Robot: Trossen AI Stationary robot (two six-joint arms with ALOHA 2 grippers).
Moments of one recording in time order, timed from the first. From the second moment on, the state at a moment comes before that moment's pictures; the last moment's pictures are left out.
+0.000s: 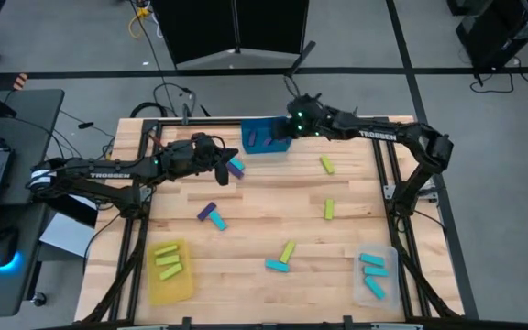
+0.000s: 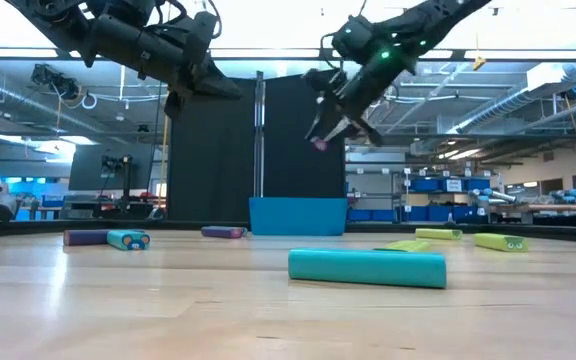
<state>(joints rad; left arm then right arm) 0.24 1.09 0.58 0.31 -0.22 -0.32 -0.49 1.70 1.28 -0.27 0.02 0.88</state>
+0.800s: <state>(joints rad) 0.25 1.09 0.58 0.31 -0.29 -0.18 -0.49 2.16 1.70 -0.52 0.18 1.39</state>
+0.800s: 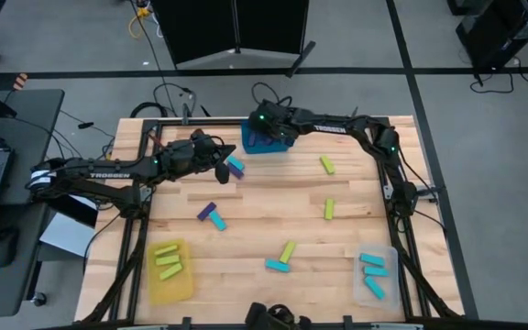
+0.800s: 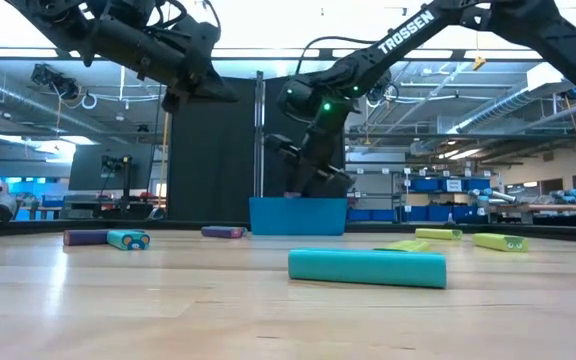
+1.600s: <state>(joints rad) 0.25 1.09 0.58 0.31 -0.27 -0.11 -0.52 2.17 1.70 -0.58 0.20 1.53</state>
